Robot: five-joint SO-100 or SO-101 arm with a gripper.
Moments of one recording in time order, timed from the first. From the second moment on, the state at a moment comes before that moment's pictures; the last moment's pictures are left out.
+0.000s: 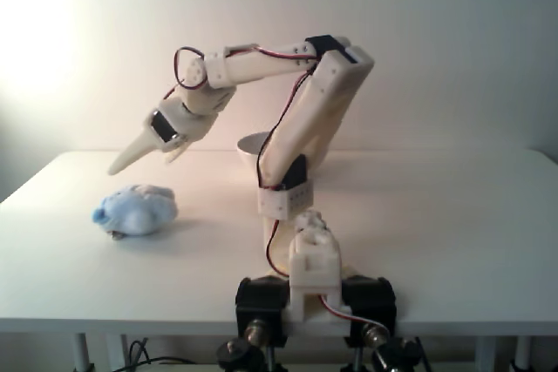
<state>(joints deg) -51.9 118.4 133.6 33.2 95.9</state>
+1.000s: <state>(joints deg) -50.1 97.6 131.1 18.7 96.0</state>
